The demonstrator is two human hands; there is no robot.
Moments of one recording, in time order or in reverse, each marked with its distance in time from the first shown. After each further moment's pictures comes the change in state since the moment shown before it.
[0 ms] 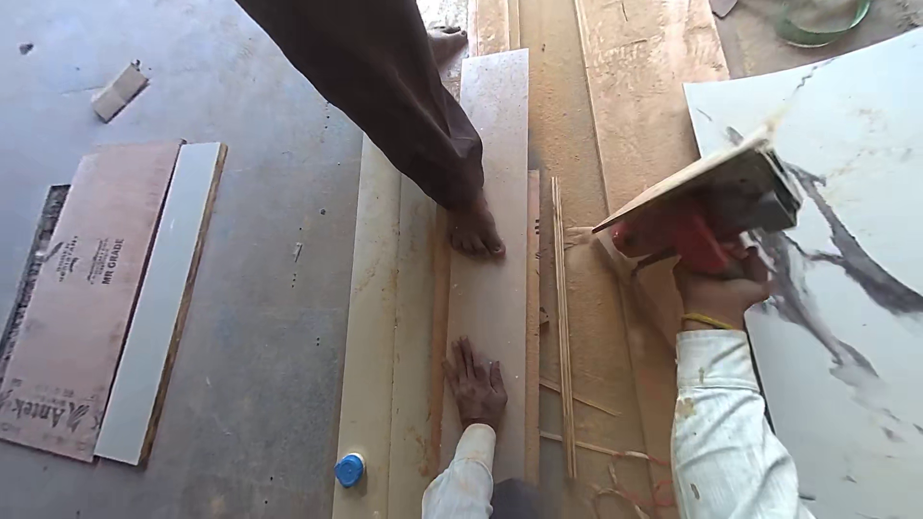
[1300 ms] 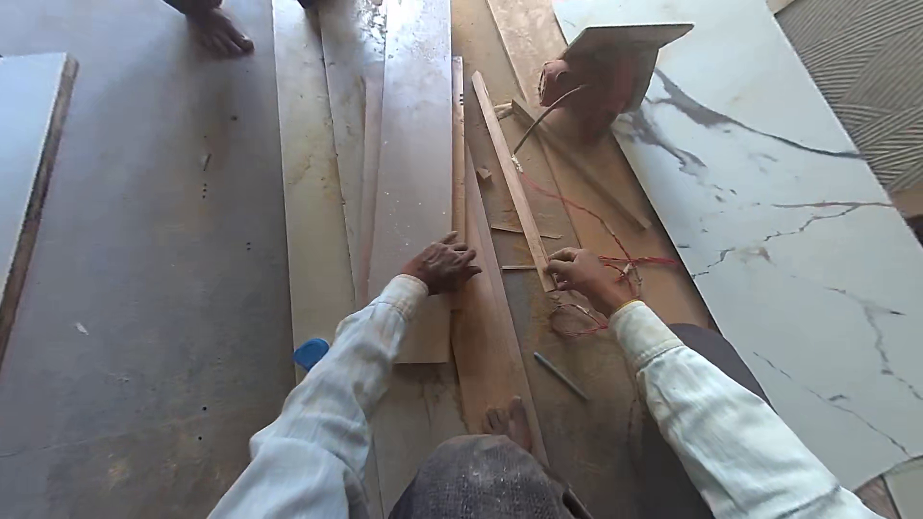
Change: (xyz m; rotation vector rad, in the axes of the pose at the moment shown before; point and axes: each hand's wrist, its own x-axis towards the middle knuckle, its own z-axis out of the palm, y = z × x) left_hand -0.021 -0.069 -0.066 -0.166 -0.758 1.156; right_hand -0.294 -0.066 -0.179 -1.767 -0.315 0.488
